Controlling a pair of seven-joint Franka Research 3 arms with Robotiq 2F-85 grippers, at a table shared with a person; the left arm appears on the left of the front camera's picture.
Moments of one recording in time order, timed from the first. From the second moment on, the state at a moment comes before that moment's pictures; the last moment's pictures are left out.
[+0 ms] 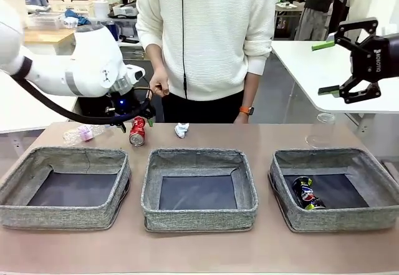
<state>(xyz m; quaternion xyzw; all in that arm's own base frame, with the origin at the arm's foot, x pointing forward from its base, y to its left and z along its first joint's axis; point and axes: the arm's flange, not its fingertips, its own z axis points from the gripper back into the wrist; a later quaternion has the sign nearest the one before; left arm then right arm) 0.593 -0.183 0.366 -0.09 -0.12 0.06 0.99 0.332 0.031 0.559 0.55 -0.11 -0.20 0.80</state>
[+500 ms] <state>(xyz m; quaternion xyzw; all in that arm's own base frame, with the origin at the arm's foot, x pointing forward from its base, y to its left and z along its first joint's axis) 0.619 -0.169 0.304 -0.06 -0.17 0.11 0.98 0.332 0.031 0.559 0.55 -0.11 -0.20 0.80</state>
